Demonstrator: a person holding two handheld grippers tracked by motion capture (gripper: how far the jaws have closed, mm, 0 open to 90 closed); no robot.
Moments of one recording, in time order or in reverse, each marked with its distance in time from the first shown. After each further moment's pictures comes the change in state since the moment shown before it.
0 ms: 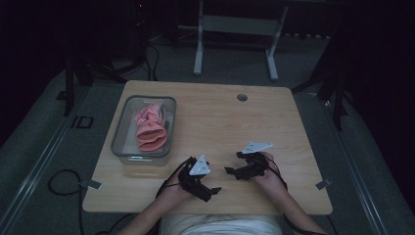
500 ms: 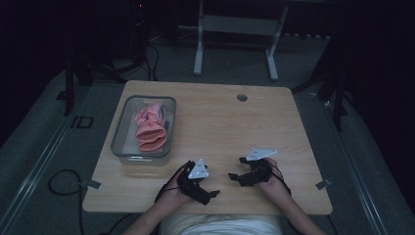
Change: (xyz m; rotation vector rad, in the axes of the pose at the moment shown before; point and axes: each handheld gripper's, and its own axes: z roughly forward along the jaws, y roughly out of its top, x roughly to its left) left arm -0.005 -0.011 0.002 0.010 0.011 -0.010; right arm -0.001 -0.023 -0.004 -0.017 0.028 -0.012
